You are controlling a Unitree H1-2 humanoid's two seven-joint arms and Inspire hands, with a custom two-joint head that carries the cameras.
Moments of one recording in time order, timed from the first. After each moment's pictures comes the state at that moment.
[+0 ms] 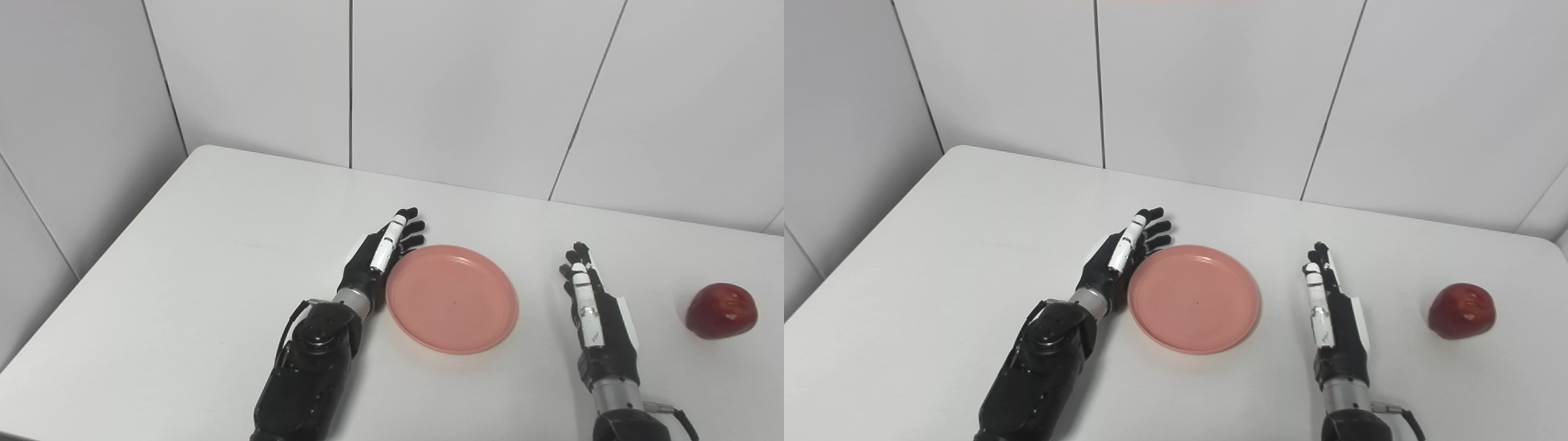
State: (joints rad) left arm -0.36 -0.07 -0.06 0.14 -0.13 0.36 -0.01; right arm -0.15 -0.01 0.02 -0.12 -0.05 0.23 0.01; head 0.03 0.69
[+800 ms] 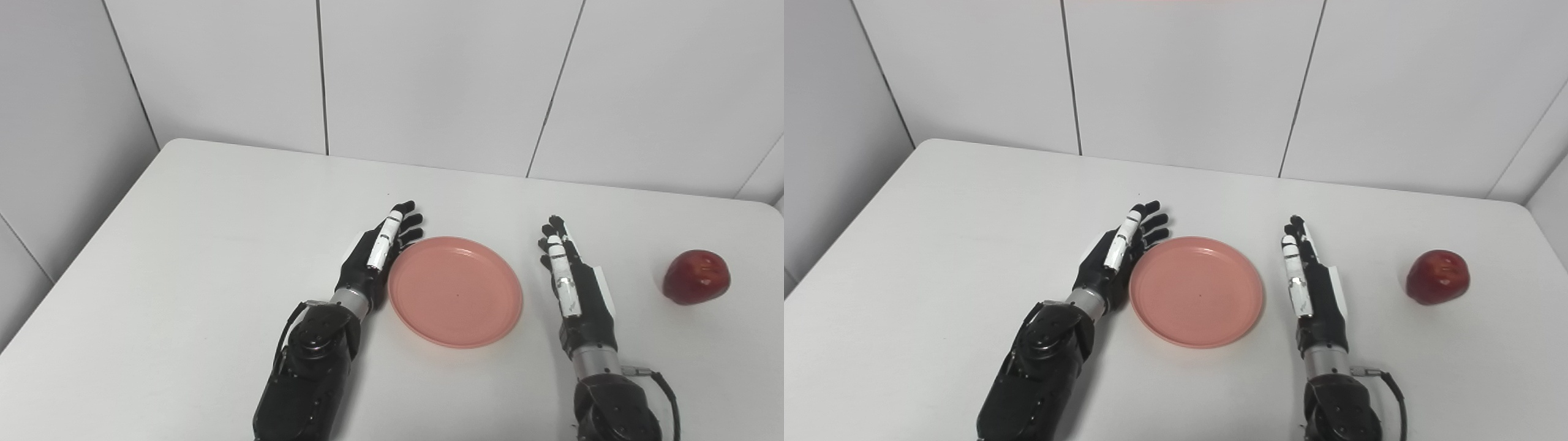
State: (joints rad) left arm -0.32 -0.11 -0.08 0.11 -0.13 0.36 -0.03; right arm -0.16 0.01 0.03 -0.12 -0.09 0.24 -0.02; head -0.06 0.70
